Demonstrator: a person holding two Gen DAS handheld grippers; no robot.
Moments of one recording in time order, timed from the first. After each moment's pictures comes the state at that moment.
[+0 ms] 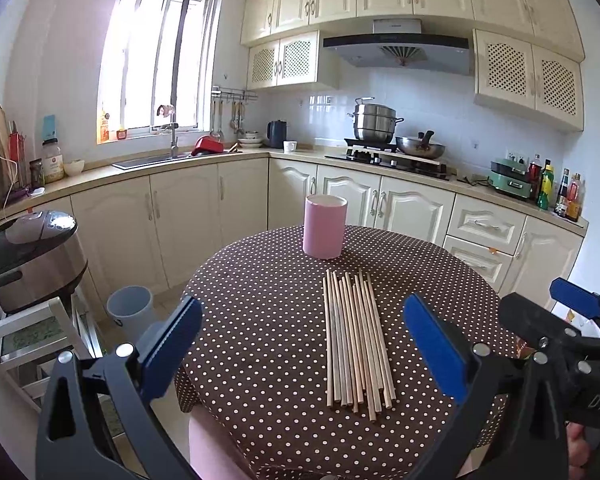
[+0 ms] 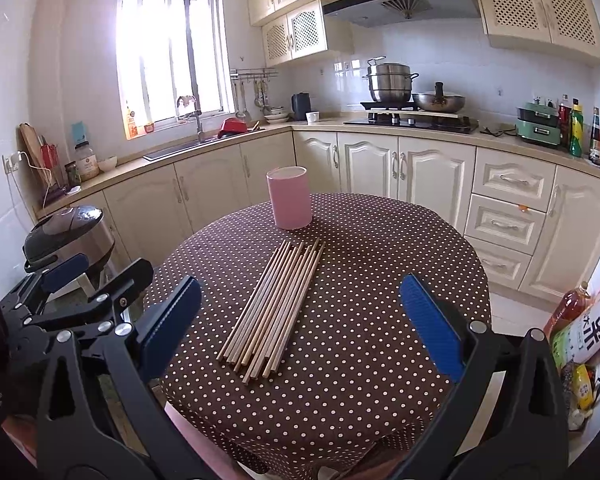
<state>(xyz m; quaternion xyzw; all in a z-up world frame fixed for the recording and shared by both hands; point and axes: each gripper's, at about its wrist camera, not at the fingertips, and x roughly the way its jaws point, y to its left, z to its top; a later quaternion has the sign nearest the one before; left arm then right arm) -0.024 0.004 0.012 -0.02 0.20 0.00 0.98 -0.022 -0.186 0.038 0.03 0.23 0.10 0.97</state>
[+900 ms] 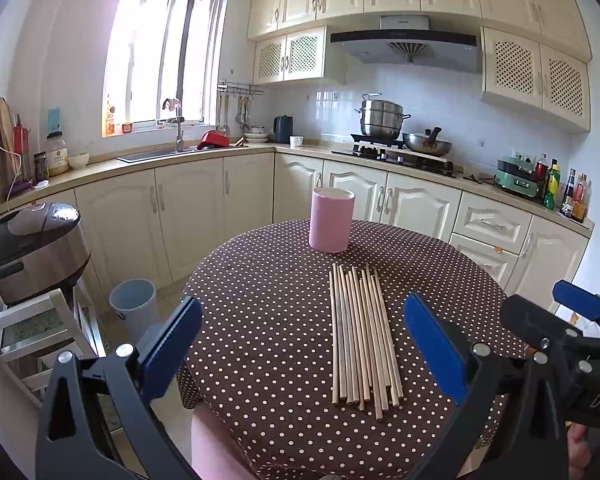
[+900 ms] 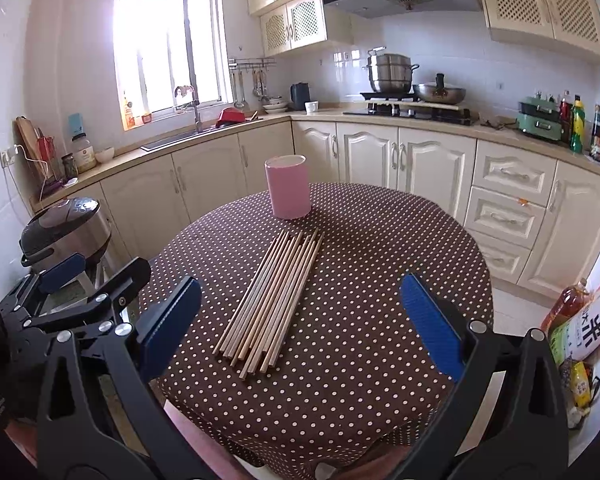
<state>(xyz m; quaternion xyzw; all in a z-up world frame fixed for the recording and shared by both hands) -0.018 0.007 0.001 -0.03 0.20 0.01 0.98 -0.014 -0.187 0.028 0.03 0.25 0.10 0.96</state>
